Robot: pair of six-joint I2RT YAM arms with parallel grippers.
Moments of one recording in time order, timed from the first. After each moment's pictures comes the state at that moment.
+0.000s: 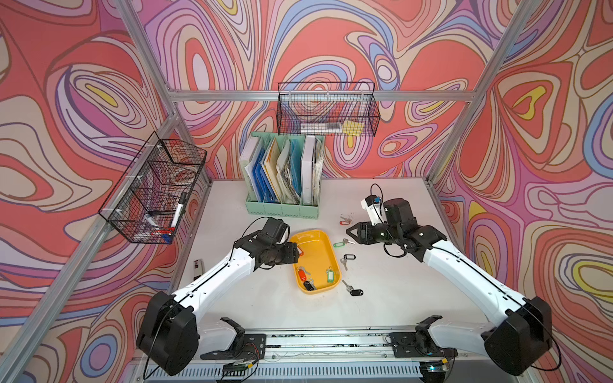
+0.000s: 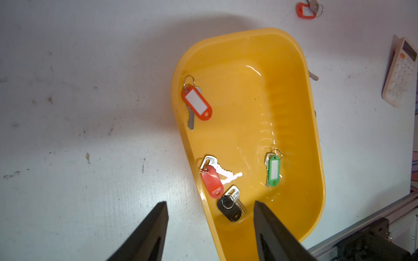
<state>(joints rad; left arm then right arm) -0.49 1.28 0.87 -0.64 0.16 -0.58 0.46 1.30 1.10 -0.56 -0.31 0.28</state>
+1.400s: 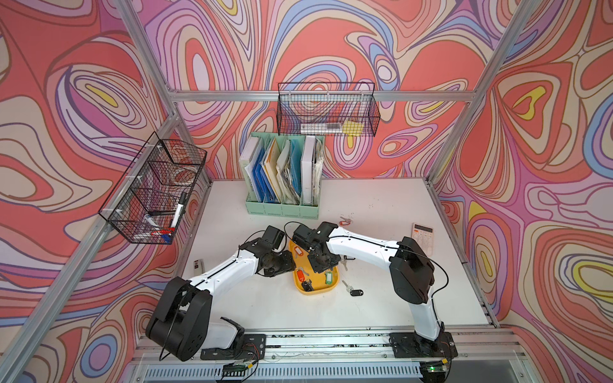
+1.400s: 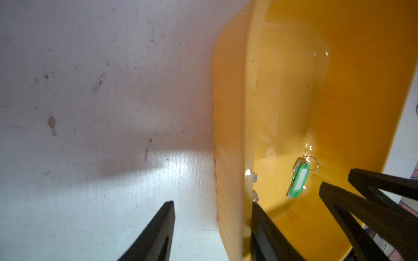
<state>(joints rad) -0.44 1.37 0.76 -0.56 0.23 -0.66 0.94 2.06 1.67 -1.17 0.18 0.56</state>
